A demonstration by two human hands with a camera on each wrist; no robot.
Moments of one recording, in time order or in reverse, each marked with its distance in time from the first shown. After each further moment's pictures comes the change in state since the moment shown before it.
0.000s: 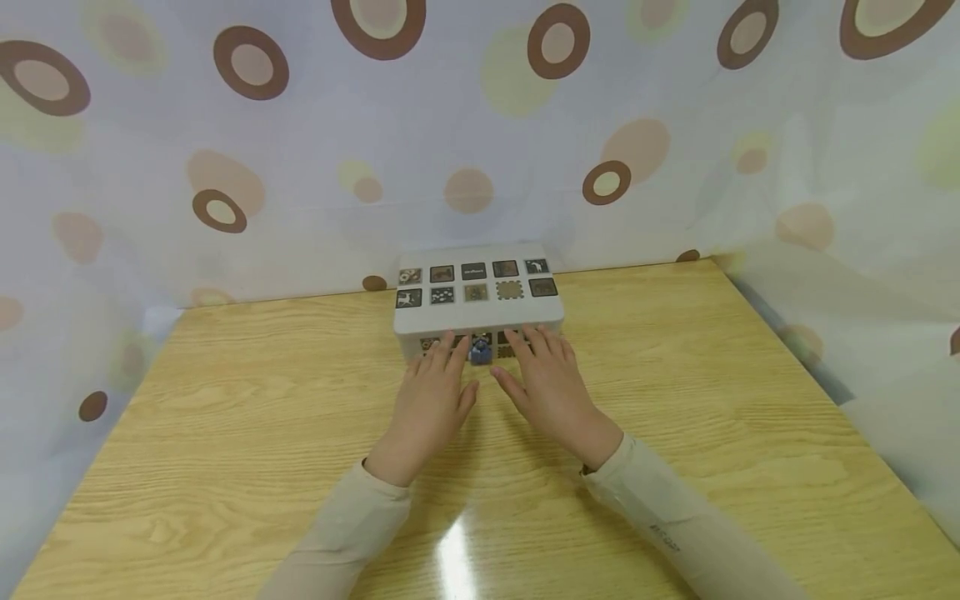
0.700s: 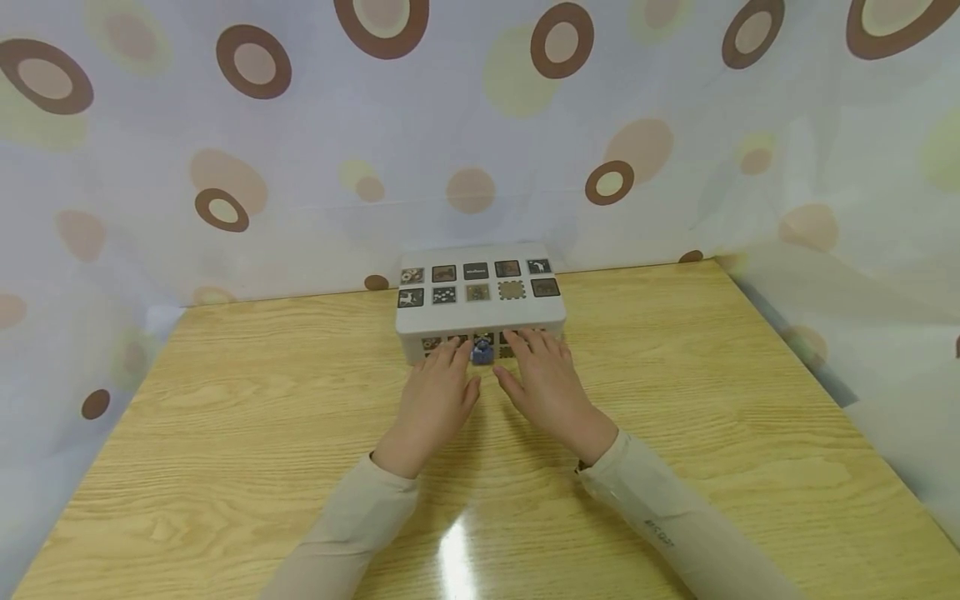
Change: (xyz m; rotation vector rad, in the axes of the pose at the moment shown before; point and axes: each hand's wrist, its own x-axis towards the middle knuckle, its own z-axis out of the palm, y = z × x) left_hand 0.007 0.002 0.001 0.004 0.034 0.013; right_hand 0.006 -0.002 0.002 0.041 0.001 0.008
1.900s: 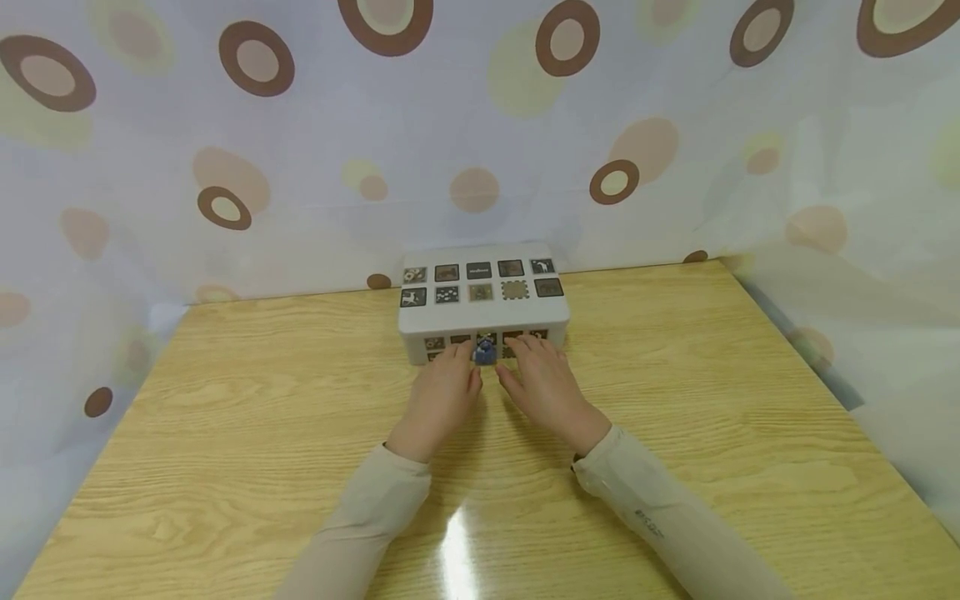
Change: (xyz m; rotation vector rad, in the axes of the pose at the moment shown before) left_hand 0.017 -0.004 0.015 -0.150 -0.035 -0.113; right_hand 0.012 0.008 0.015 0.069 -0.036 0.026
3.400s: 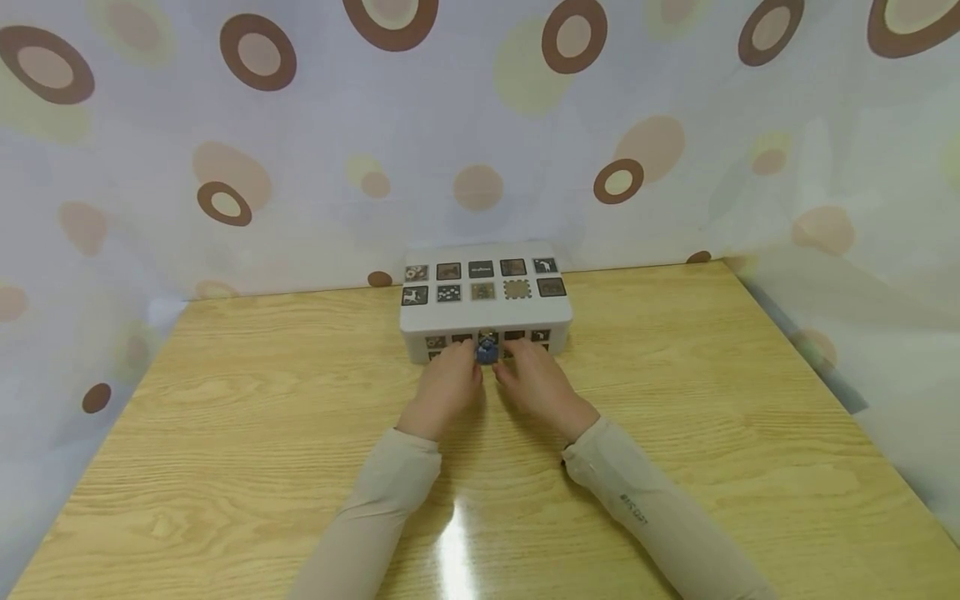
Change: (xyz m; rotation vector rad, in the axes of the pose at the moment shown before) left_hand 0.022 -0.005 0.006 -0.025 -0.099 -0.039; right_hand 0.021 0.010 0.020 0.129 -0.097 0.082
